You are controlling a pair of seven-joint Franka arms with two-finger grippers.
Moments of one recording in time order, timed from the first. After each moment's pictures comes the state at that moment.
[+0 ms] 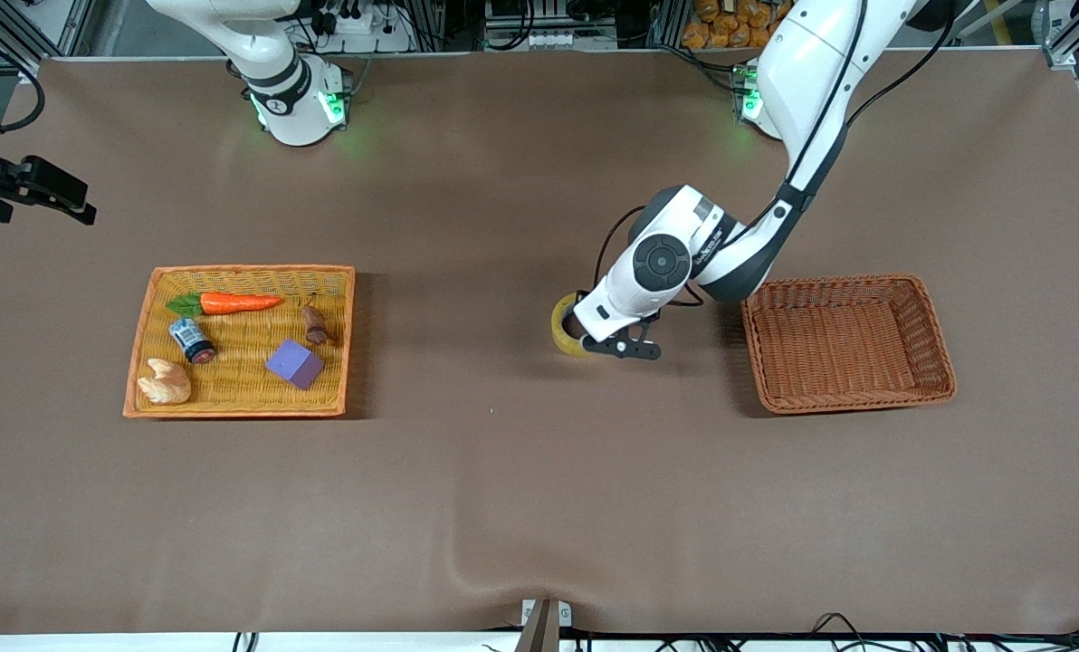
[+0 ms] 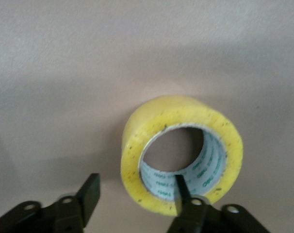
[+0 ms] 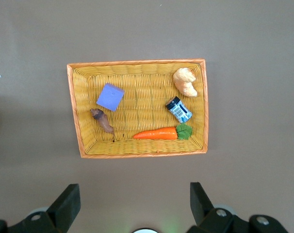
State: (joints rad) left arm -0.35 0.62 -0.34 -1.75 0.00 2.28 -0.51; right arm -0.01 -0.02 -0.01 -1.51 -0.02 1.43 0.01
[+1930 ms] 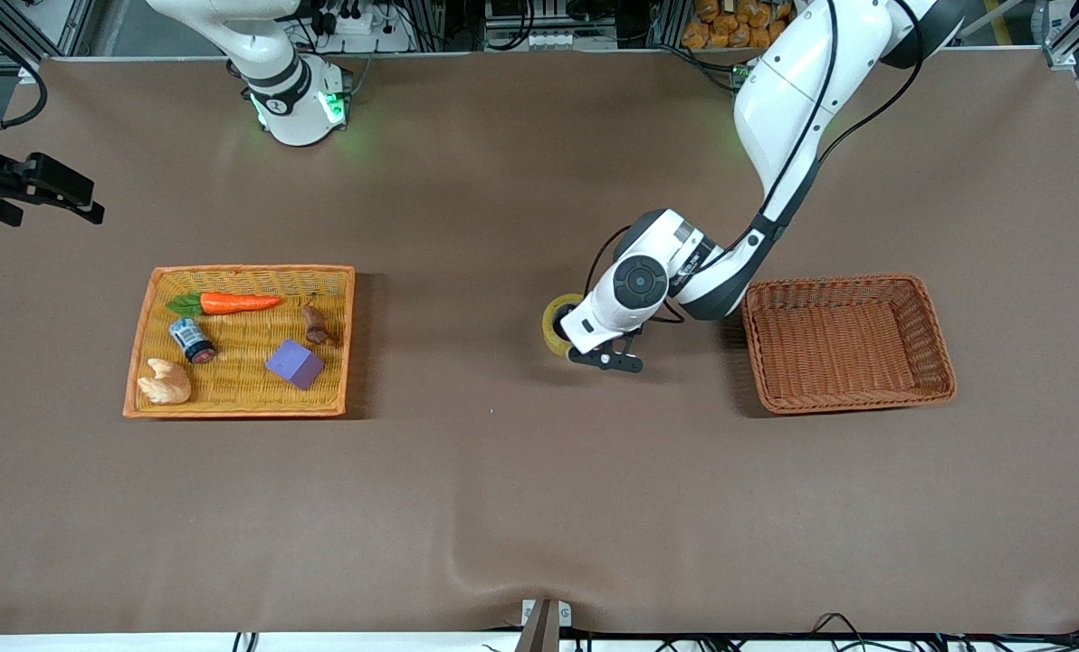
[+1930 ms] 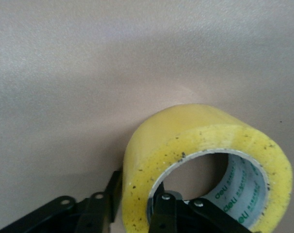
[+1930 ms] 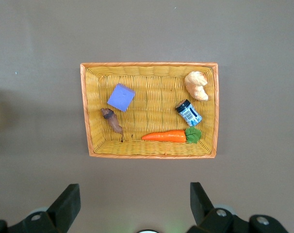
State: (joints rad) left arm -0.38 0.74 -0.33 -1.70 0.06 2.33 -0.51; right arm -0.01 -0.01 -0.01 -1.51 0.03 1.44 -0.03
